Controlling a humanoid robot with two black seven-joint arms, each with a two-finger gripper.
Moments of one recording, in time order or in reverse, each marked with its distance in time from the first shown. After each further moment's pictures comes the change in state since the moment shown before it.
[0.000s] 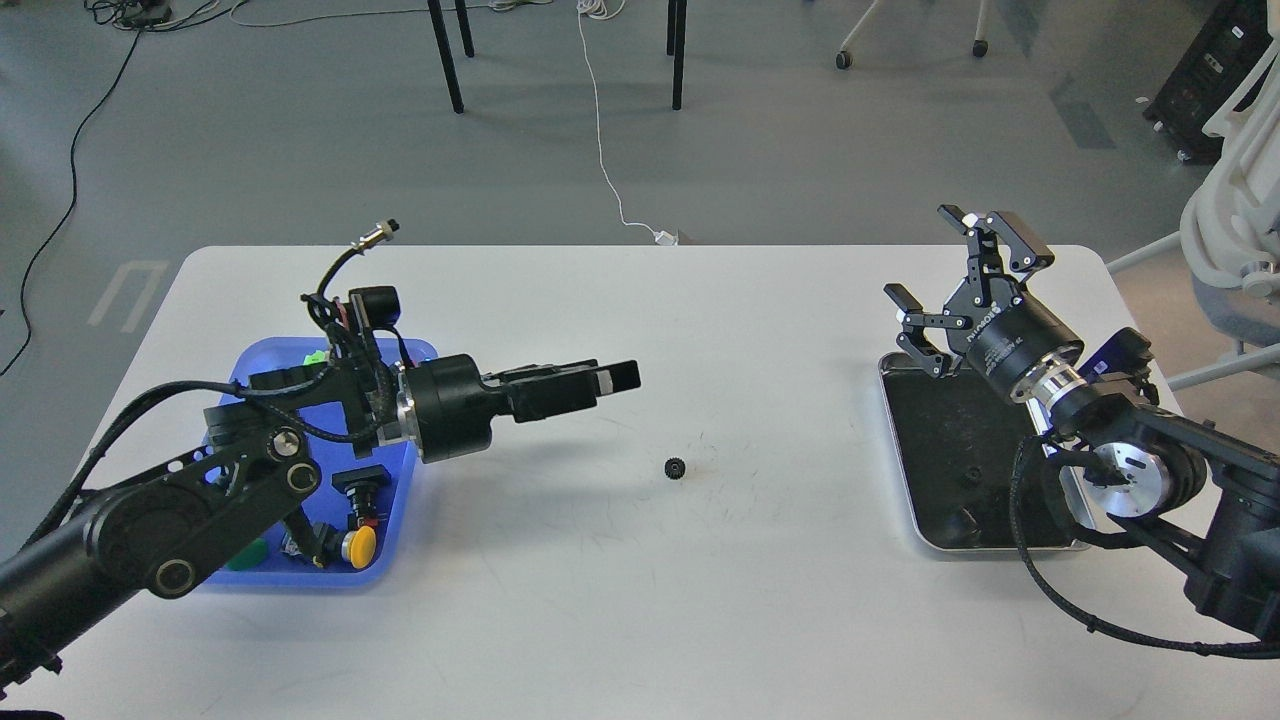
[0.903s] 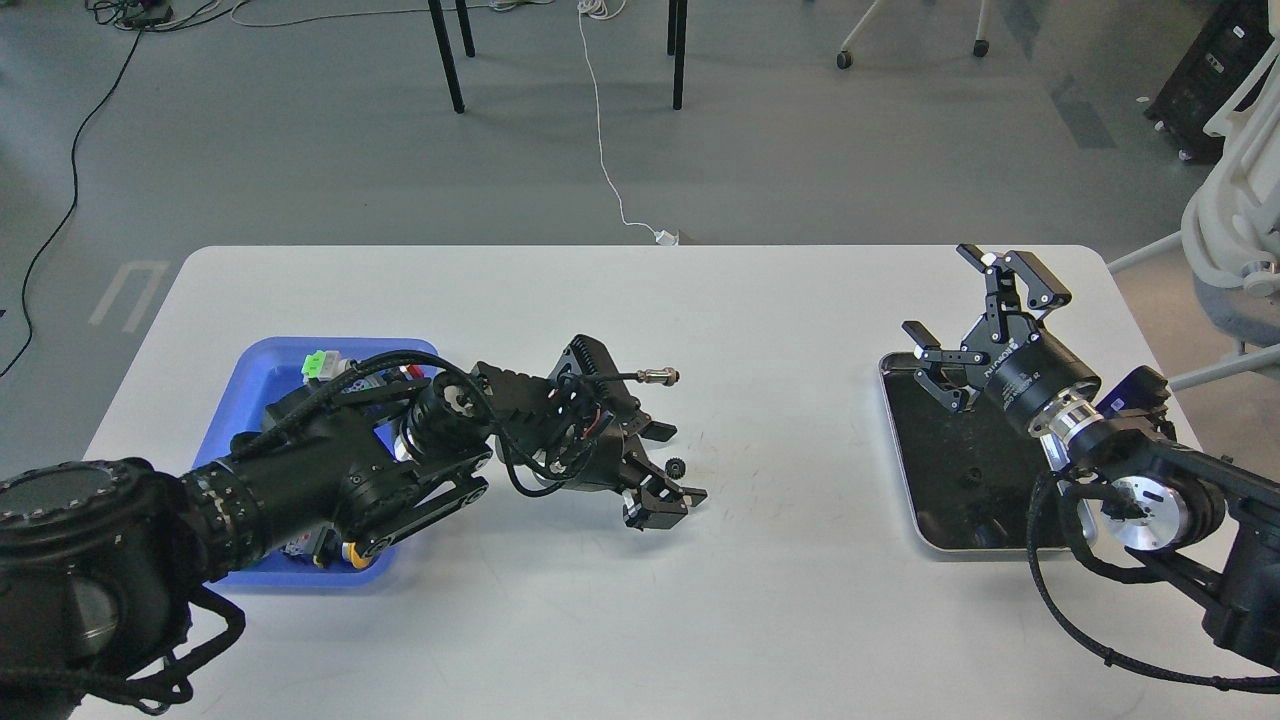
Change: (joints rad) left arm -0.310 -0.359 0.496 0.512 0.477 0.244 0.000; right arm -0.048 -0.013 0.003 -0.007 0.002 0.000 0.000
